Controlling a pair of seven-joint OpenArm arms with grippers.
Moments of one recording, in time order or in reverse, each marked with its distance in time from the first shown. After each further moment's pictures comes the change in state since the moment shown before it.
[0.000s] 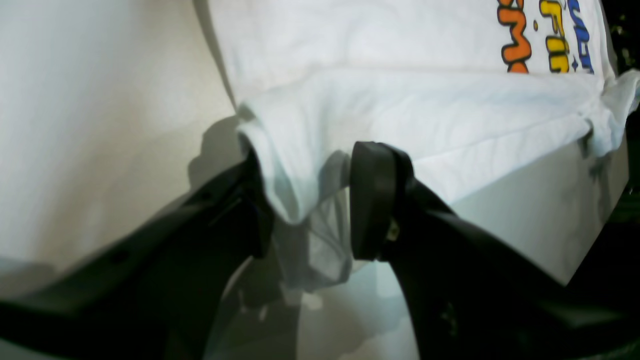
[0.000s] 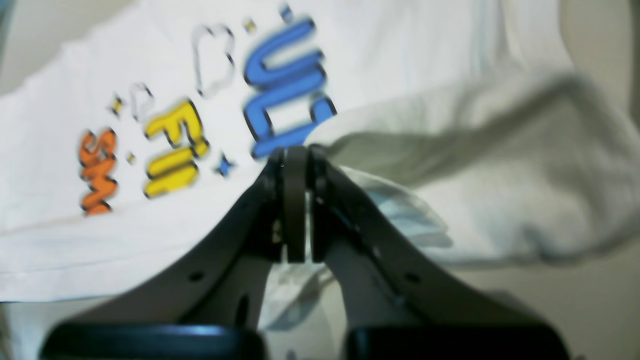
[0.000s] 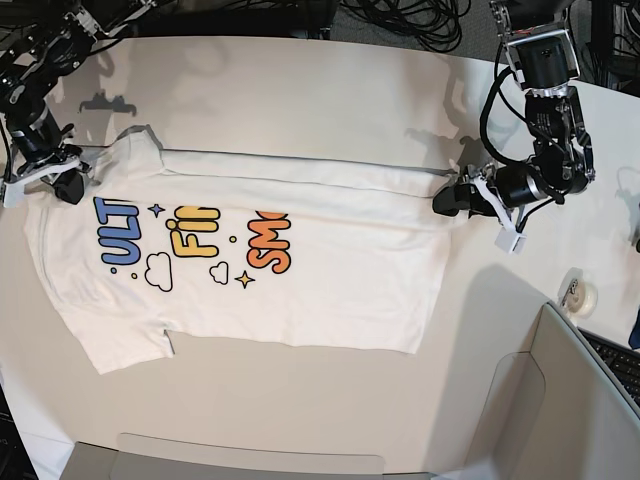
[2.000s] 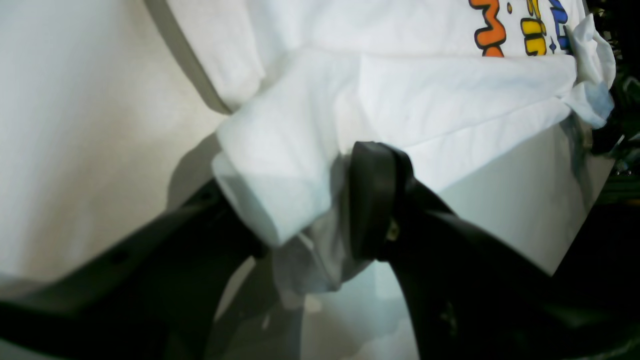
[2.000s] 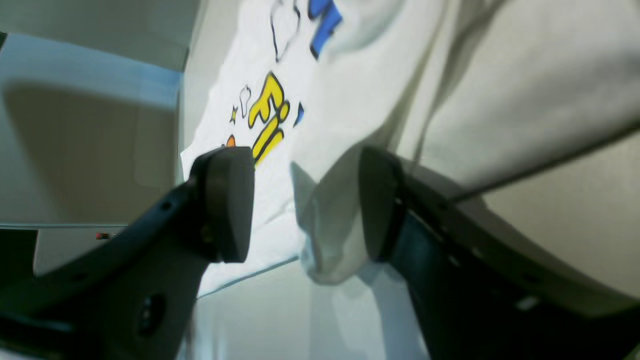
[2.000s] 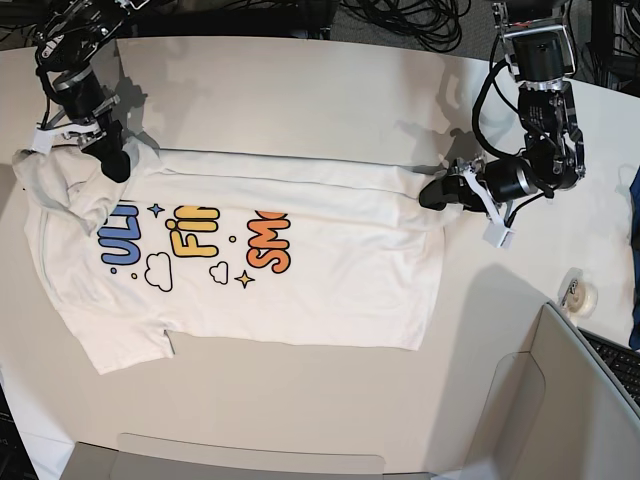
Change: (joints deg) left arm 2.2 0.0 3.7 0.4 -1.7 -0.2 -1.9; right arm -7.0 -7.1 4.8 -15.1 25.6 0.2 2.6
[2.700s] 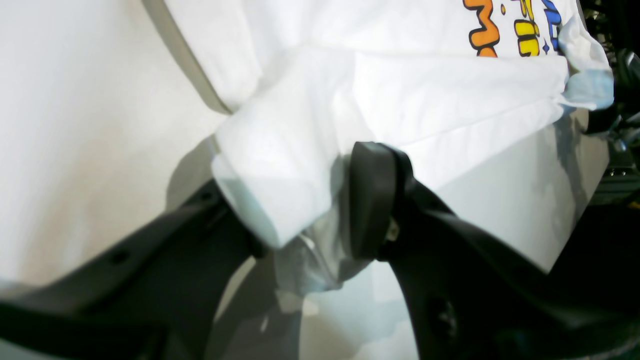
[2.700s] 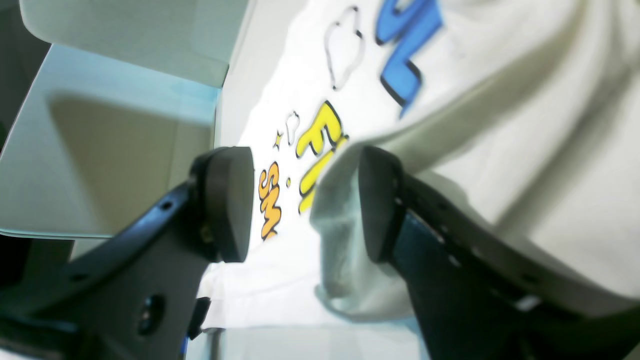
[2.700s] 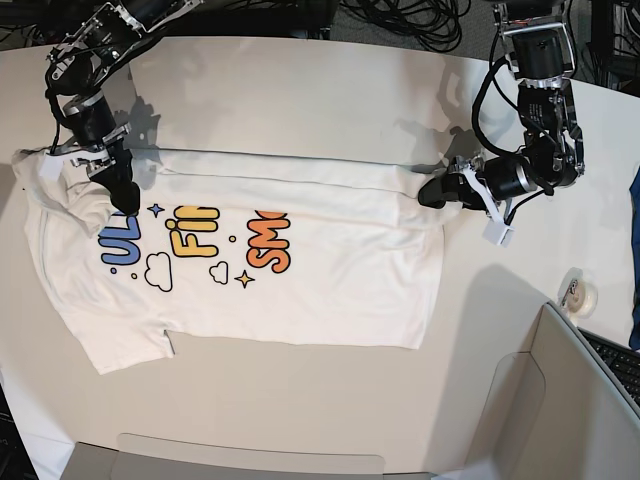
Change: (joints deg) left arm 0.6 0.0 0.0 0.0 -0.5 0.0 -0.2; right arm 7.6 -3.2 -0.8 -0.1 -2.7 0.0 0.1
